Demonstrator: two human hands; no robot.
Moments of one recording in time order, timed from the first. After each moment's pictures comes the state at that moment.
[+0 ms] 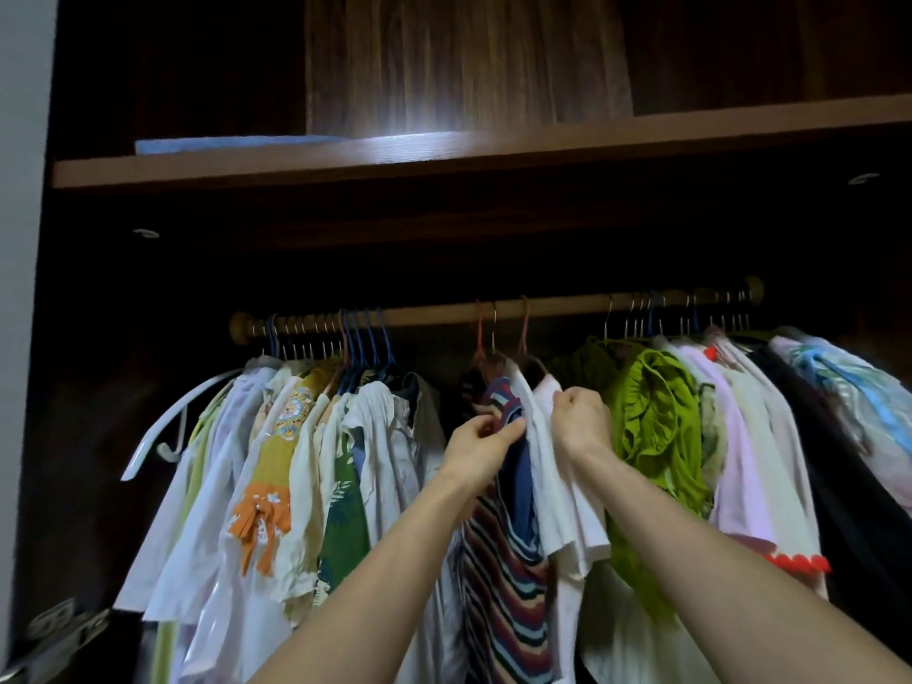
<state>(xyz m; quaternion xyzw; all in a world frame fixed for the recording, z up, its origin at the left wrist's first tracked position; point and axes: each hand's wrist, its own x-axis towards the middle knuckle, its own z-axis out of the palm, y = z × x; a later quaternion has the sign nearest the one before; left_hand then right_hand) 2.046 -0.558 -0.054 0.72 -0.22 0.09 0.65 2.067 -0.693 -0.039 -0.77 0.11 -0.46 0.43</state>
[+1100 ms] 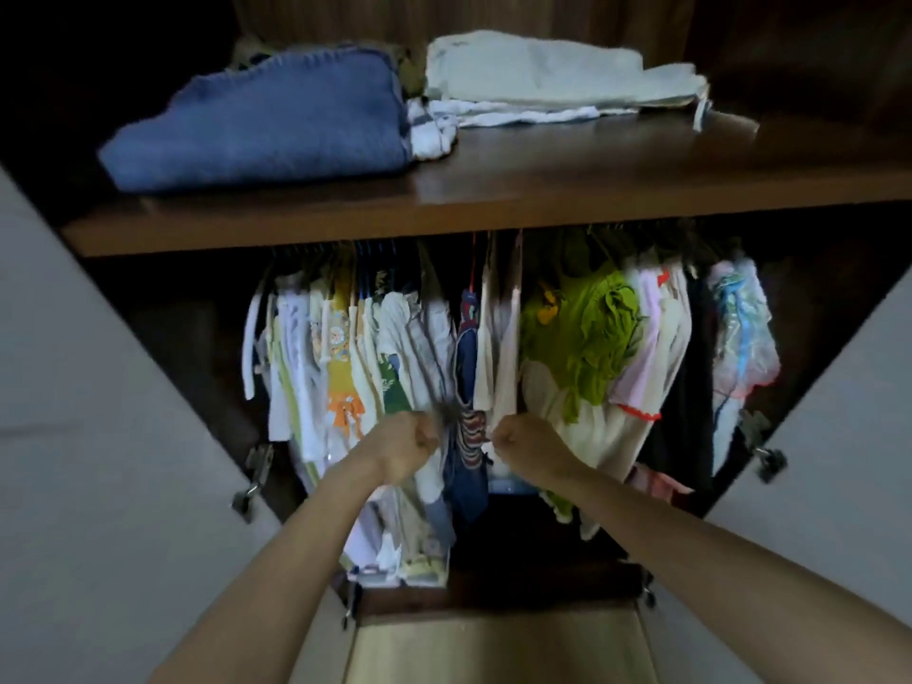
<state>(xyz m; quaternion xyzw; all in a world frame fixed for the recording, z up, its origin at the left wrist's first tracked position) 1.904 -0.419 0.042 0.94 -0.17 -0.20 0.24 1.864 -0.609 0.014 -0.94 0.06 0.10 0.33</state>
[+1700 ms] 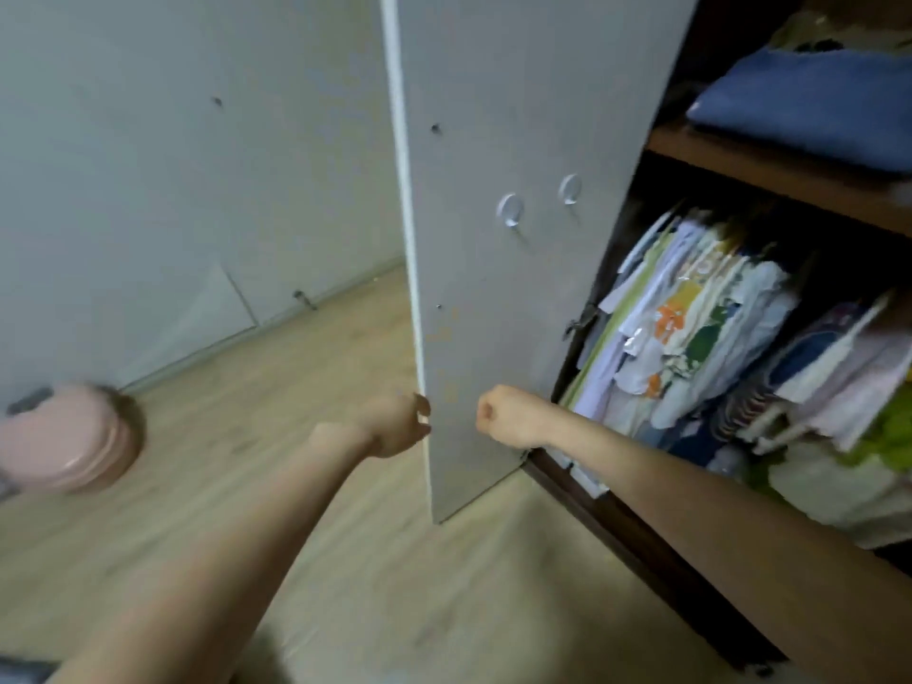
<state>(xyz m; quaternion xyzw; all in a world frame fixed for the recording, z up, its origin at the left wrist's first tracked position) 1.482 -0.185 0.112 0.95 0.20 -0.17 0.18 1.604 -0.324 0.111 -0.85 -0.42 0.30 0.08</state>
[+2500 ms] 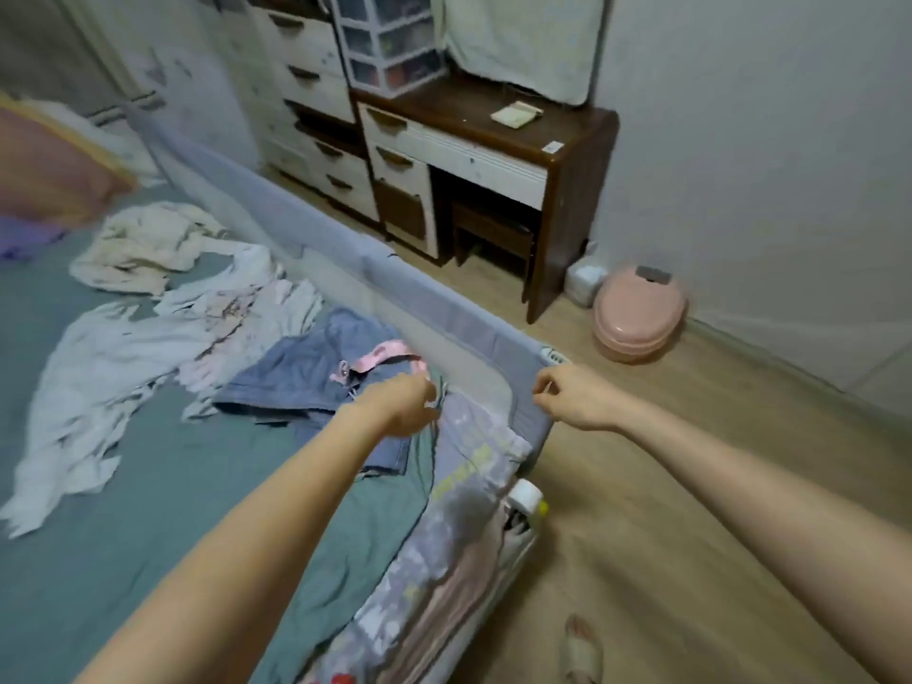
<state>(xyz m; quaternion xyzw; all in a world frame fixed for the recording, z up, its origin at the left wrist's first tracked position) 0.886 -0.079 0.067 0.57 0.78 -0.09 0.25 1.091 0.034 0.086 -0.40 -0.86 0.31 -0.08</state>
